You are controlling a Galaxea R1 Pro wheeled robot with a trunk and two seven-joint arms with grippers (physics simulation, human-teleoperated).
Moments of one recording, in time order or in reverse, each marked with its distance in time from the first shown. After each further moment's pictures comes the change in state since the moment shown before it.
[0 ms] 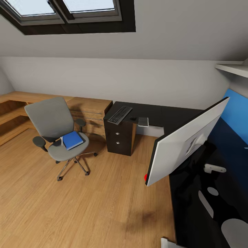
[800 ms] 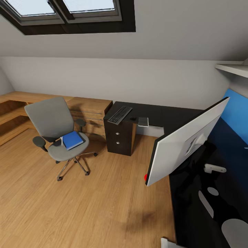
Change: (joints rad) left arm 0.000 0.000 0.000 0.028 -0.001 -0.026 0.000; right arm 0.000 -0.002 0.000 0.000 0.001 -0.002 0.001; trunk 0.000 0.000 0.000
